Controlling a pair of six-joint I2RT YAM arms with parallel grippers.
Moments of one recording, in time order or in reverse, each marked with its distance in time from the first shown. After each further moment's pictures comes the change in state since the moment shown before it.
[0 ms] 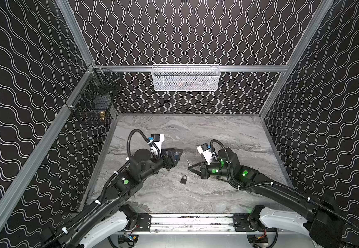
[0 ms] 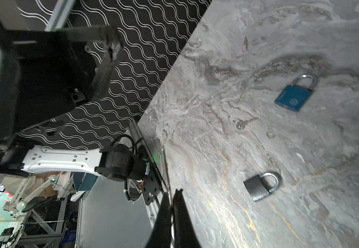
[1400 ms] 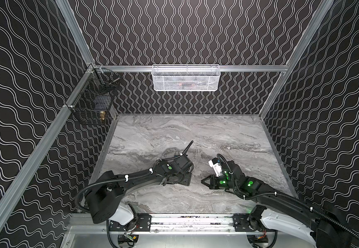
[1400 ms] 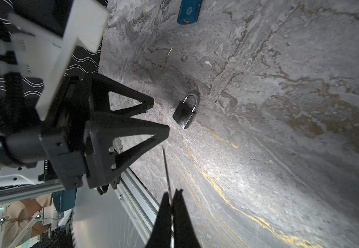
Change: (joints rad) left arm -0.237 0.665 0.156 -0.396 -0.164 0.028; right arm -0.055 -0.134 -0.248 -0.135 0.092 0.163
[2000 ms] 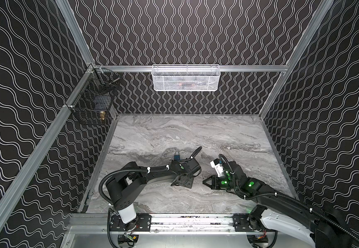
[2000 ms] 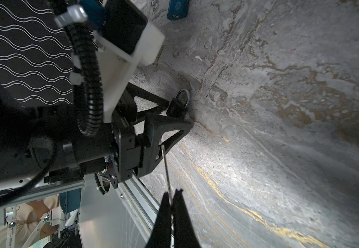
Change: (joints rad) left arm -0.042 0.224 0.086 -0.057 -0.081 -0.054; right arm -0.038 -0.010 -0.035 0.008 -0.043 0.016
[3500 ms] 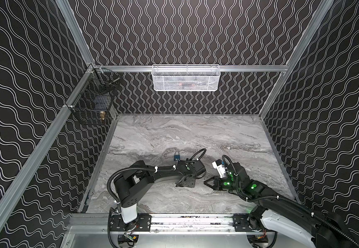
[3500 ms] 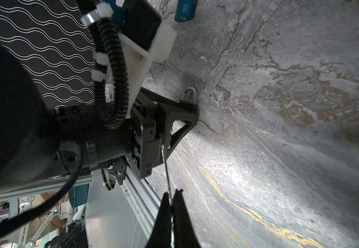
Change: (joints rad) left arm -0.040 0.085 0.066 -0.057 -0.073 -0.159; right arm -0.048 -0.056 -0.062 0.055 -0.068 -0.015
